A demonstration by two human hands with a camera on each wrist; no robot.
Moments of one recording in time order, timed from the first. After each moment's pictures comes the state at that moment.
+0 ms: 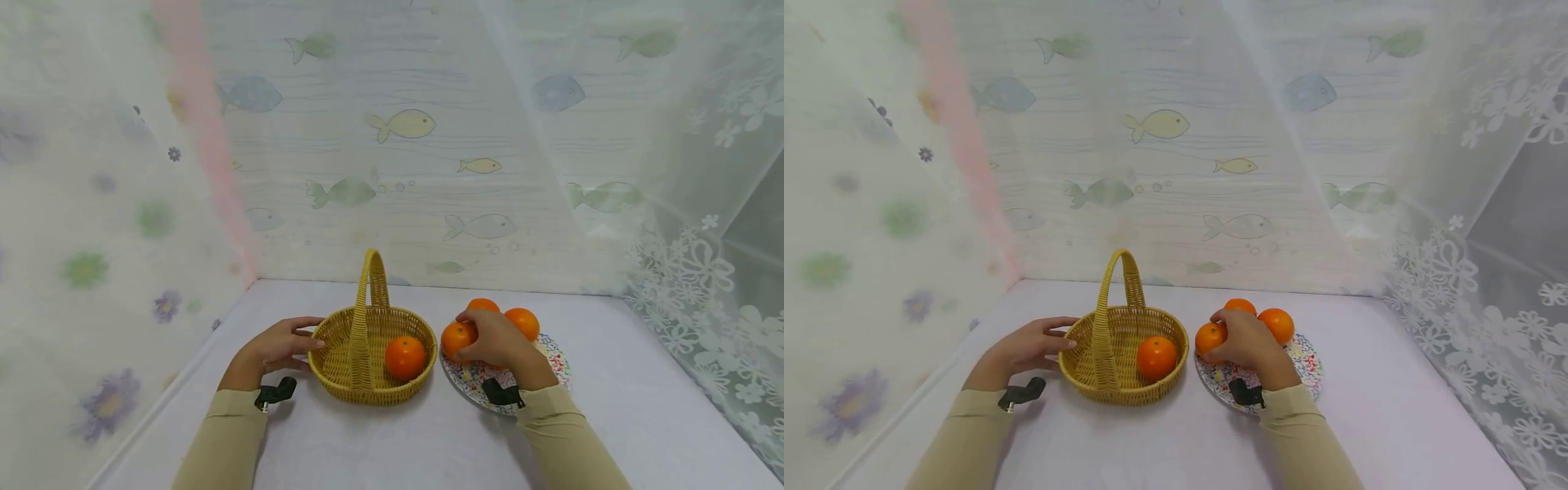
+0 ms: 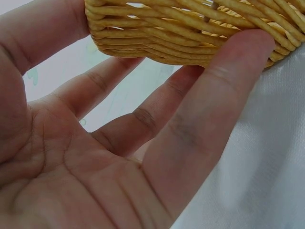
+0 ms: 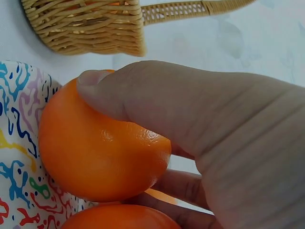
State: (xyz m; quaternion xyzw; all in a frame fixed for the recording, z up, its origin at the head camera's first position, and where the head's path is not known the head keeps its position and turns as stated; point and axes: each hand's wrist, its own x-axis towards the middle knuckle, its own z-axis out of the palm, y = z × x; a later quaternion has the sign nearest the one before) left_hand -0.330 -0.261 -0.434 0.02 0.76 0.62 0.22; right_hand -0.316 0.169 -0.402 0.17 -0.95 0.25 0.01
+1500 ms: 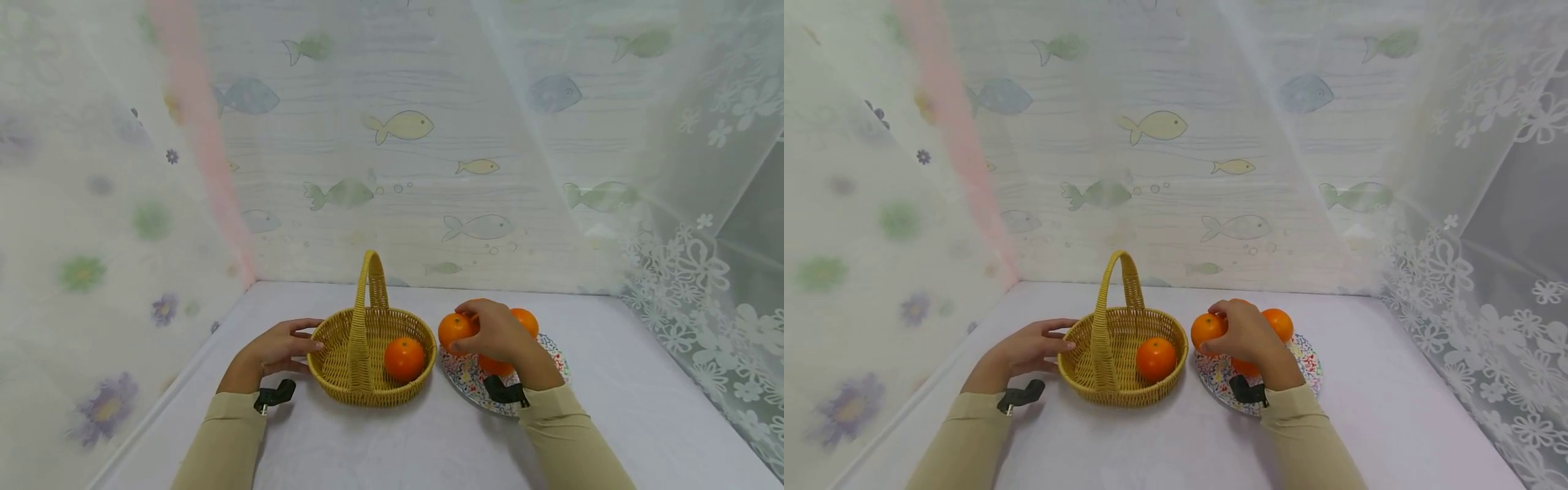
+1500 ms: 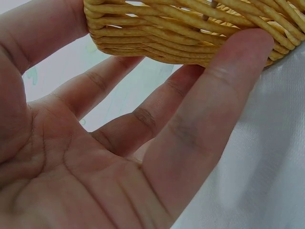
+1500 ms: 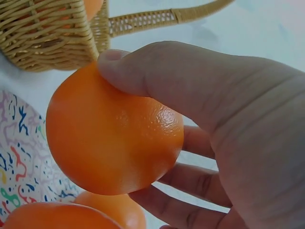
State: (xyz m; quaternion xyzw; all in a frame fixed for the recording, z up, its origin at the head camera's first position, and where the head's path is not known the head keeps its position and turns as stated) left_hand -0.326 -0.260 -0.432 0.02 0.75 0.62 0.21; right_hand -0.311 0.168 -0.384 0.16 -0.95 0.28 0.03
